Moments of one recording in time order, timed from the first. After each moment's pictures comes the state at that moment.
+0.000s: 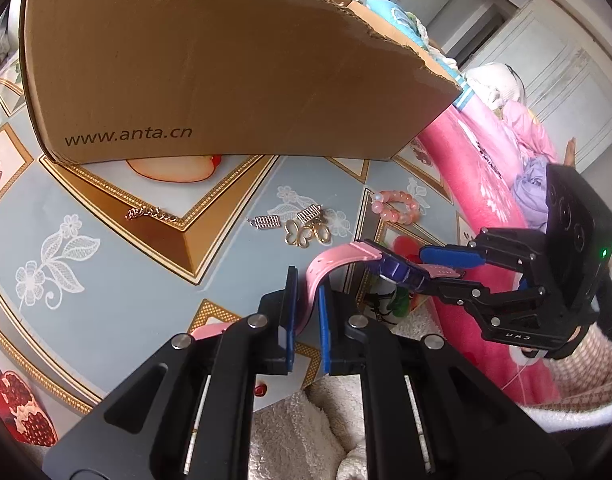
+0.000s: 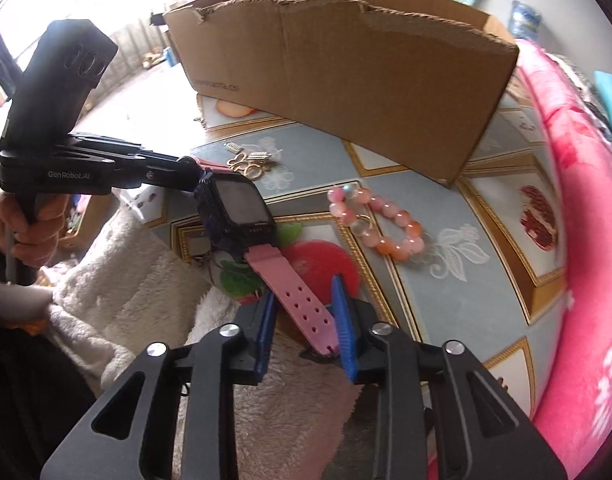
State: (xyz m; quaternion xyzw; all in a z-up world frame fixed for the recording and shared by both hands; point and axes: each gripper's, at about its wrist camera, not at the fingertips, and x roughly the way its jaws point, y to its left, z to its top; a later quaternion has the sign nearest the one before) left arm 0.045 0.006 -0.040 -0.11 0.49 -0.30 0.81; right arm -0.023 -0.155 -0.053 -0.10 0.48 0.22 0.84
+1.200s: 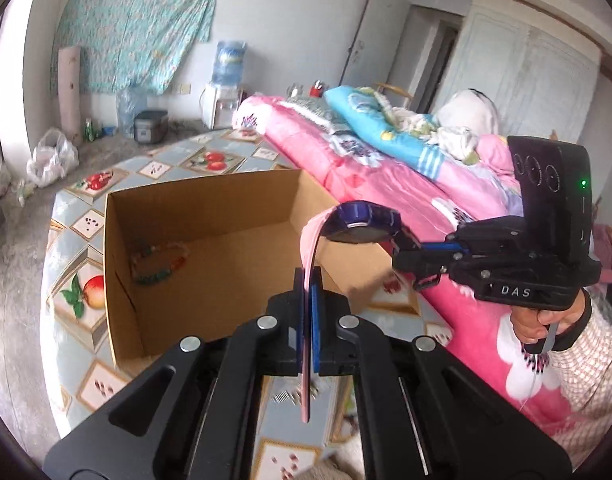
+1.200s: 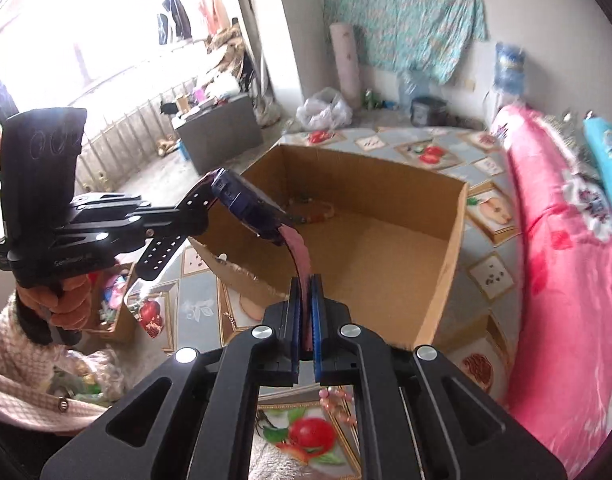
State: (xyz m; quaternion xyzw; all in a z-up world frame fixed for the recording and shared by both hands) left arm 0.100 0.009 0.141 -0.03 0.35 -0.31 0.88; right arm 0.059 -0.164 0.108 -0.02 0.40 0.26 0.88
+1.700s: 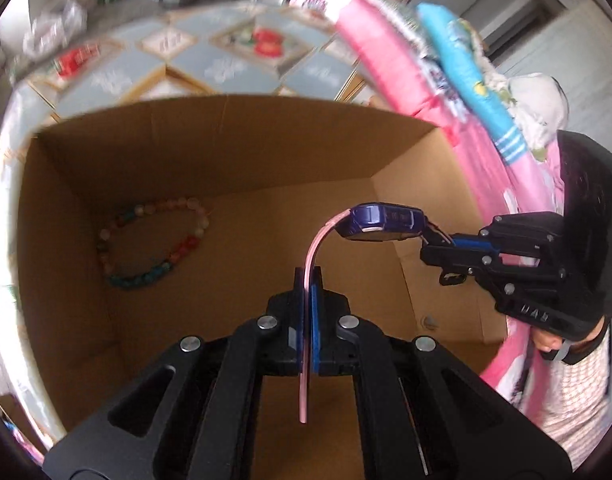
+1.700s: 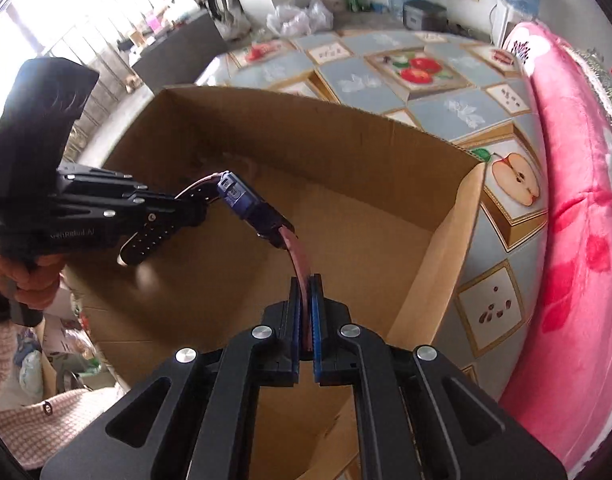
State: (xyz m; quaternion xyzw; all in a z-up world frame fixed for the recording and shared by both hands) left arm 0.289 -0.008 0.037 -0.09 0.59 -0.25 0.76; right arm 0.226 -0.165 0.037 -0.05 0.56 0.22 0.80
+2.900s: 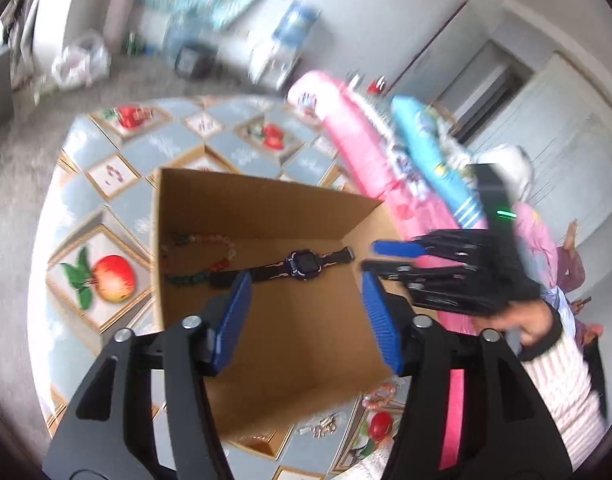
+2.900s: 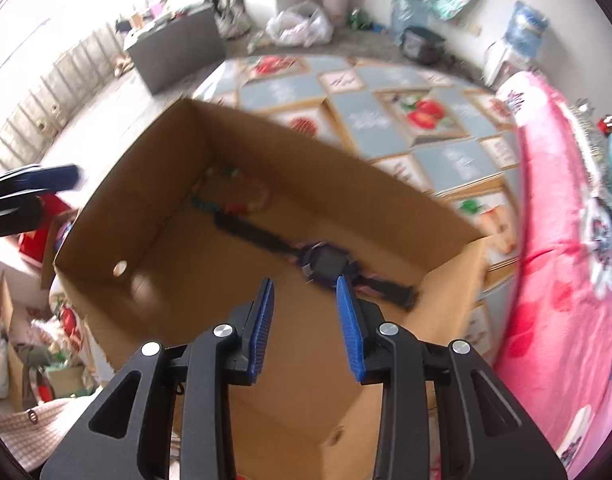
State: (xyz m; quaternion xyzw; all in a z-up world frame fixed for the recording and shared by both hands) left arm 0.171 0.074 0.129 -0.16 0.41 -0.25 0.86; right arm 0.227 -0.115 0.055 -0.12 0.54 0.20 0.81
